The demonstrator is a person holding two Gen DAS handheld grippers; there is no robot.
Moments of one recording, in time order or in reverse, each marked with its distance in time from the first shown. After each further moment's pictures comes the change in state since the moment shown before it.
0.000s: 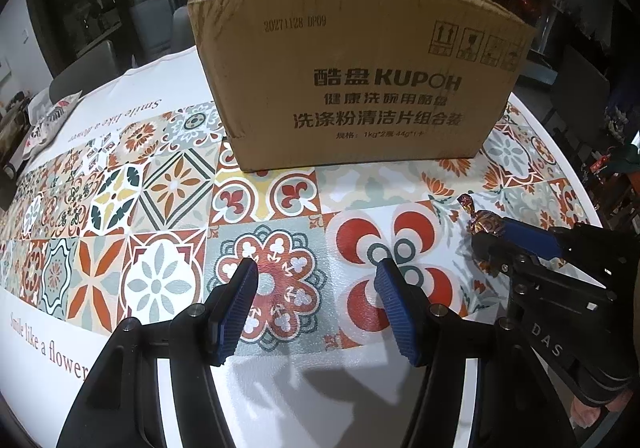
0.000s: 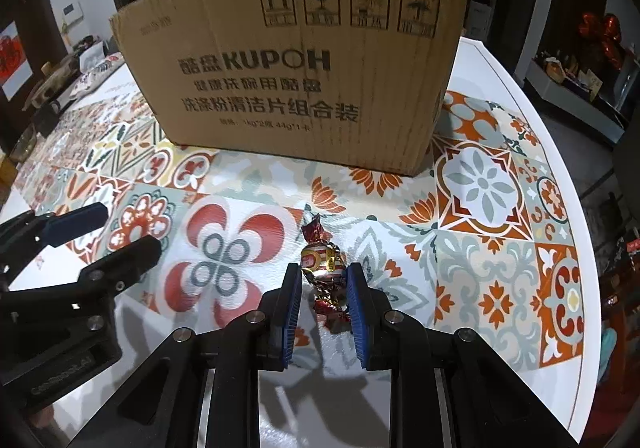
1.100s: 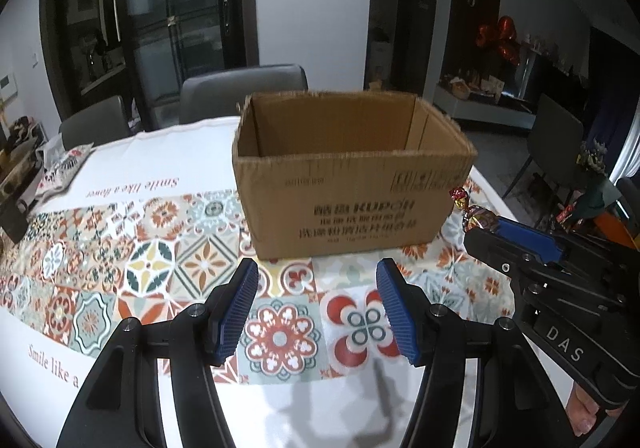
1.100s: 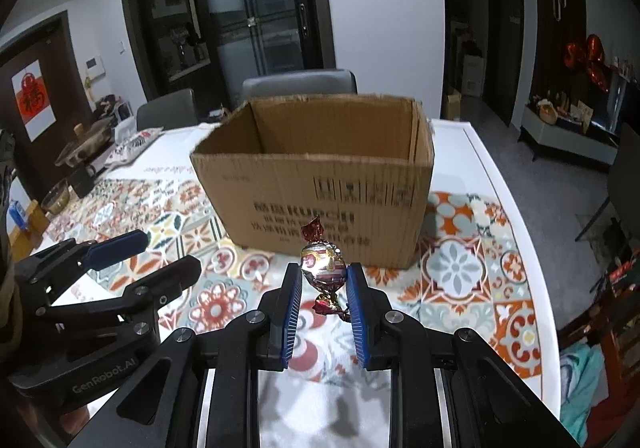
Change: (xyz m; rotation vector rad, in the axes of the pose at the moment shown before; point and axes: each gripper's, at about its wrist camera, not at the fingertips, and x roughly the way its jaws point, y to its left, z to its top) left arm -0.093 0.013 0.040 -0.006 -0.218 -0.053; right arm -0.106 0.012 0.038 0.021 -0.263 0.045
